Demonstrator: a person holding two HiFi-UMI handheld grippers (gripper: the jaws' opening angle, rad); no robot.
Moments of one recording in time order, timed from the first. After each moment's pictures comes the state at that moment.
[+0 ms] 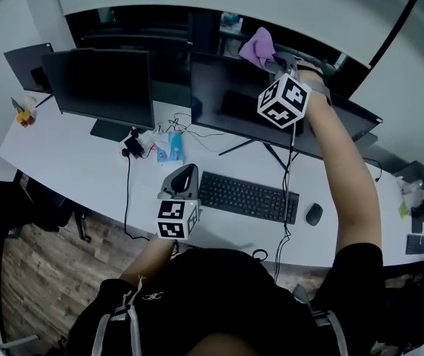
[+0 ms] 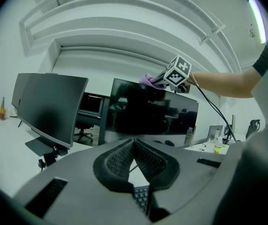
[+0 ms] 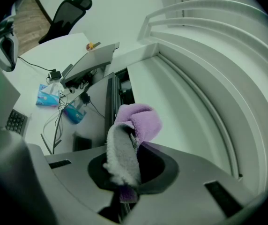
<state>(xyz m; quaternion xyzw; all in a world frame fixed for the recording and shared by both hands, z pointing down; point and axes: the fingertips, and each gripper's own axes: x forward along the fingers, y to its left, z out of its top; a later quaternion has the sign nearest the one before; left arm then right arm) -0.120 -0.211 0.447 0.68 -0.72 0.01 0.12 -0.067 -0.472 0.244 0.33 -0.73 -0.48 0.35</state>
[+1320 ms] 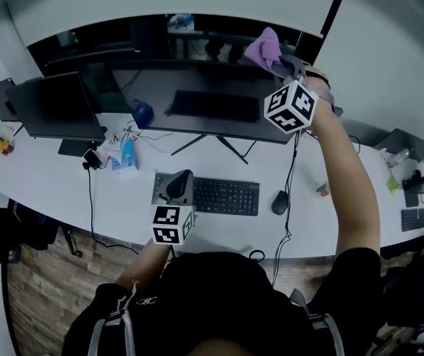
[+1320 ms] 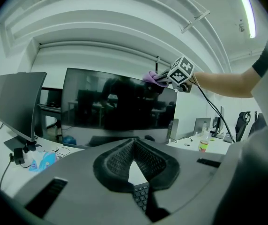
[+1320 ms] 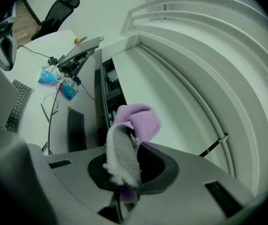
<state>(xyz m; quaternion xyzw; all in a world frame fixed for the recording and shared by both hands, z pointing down) 0.072 -0.278 0.457 0.73 -0.67 0.05 0.11 0.194 -0.538 0.243 0.41 -0.73 -0.44 0.33</state>
